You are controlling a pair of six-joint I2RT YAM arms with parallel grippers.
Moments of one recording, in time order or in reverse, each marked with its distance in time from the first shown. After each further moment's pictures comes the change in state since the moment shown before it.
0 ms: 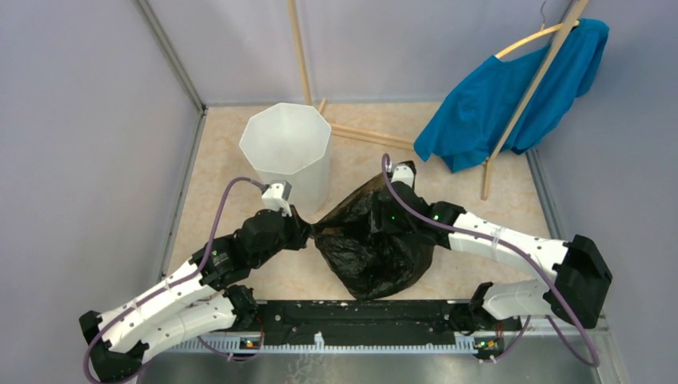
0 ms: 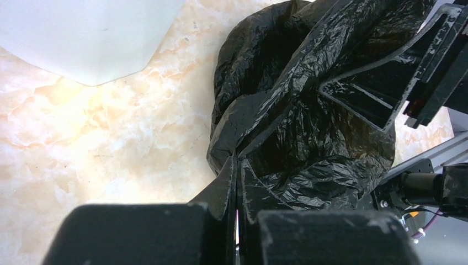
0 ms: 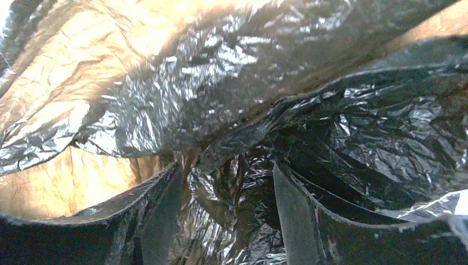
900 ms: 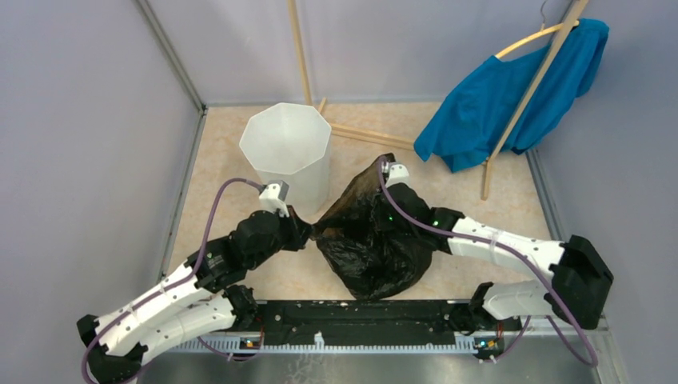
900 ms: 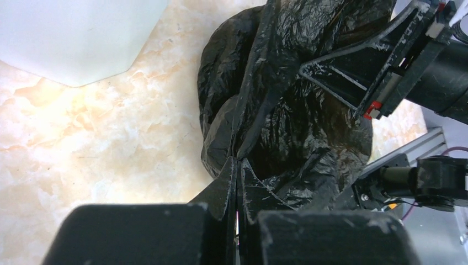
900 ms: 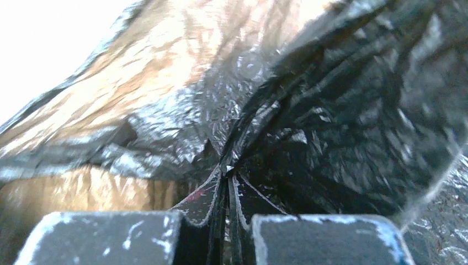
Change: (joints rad) left arm 0.000 -0.028 0.001 0.001 0.032 -0.018; right arm 0.000 0.015 -0.101 0.284 0.016 -0.076
